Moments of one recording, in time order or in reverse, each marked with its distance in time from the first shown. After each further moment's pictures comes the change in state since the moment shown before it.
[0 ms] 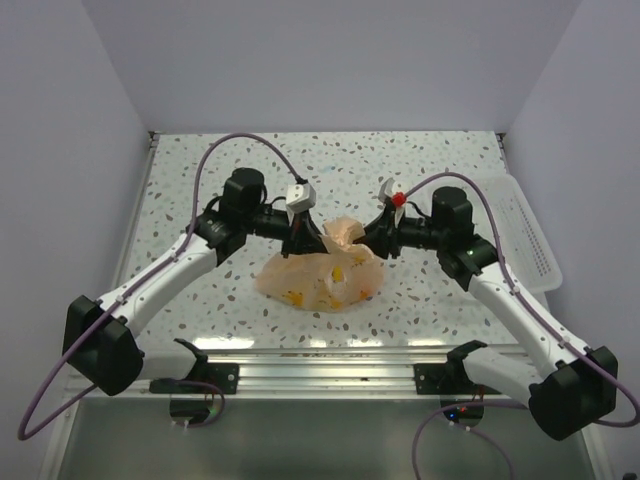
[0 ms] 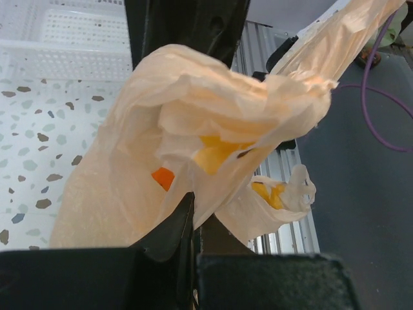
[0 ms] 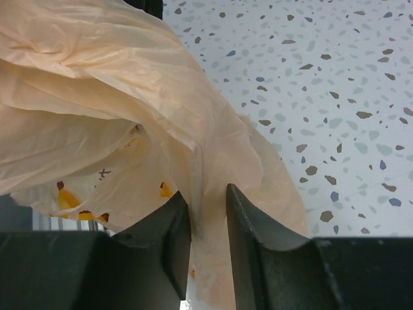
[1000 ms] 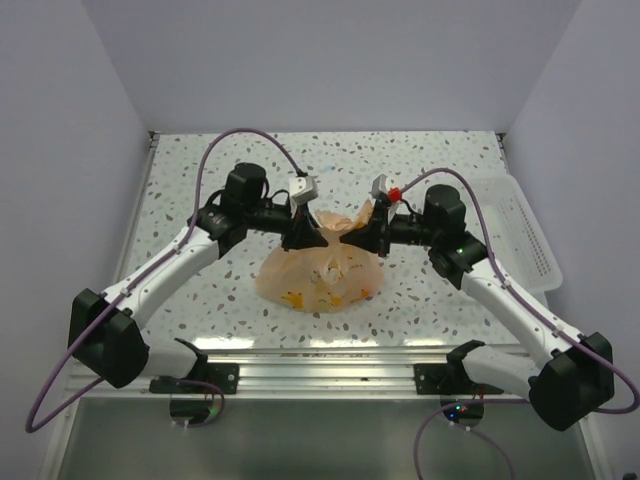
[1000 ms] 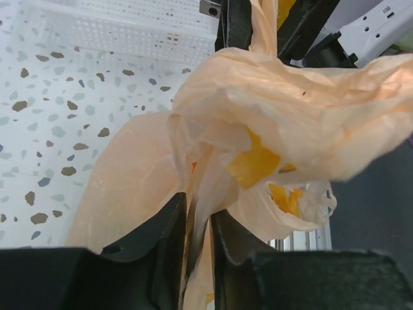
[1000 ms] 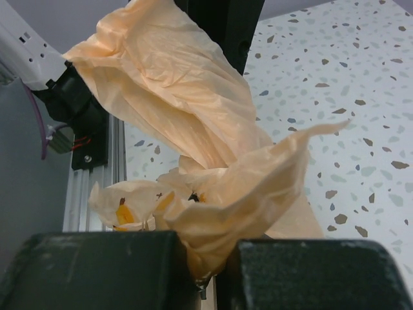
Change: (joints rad) left arm 0.000 0.054 0.061 -0.097 -0.113 0.026; right arm 0.061 0.059 -0.003 0.208 -0.088 0.141
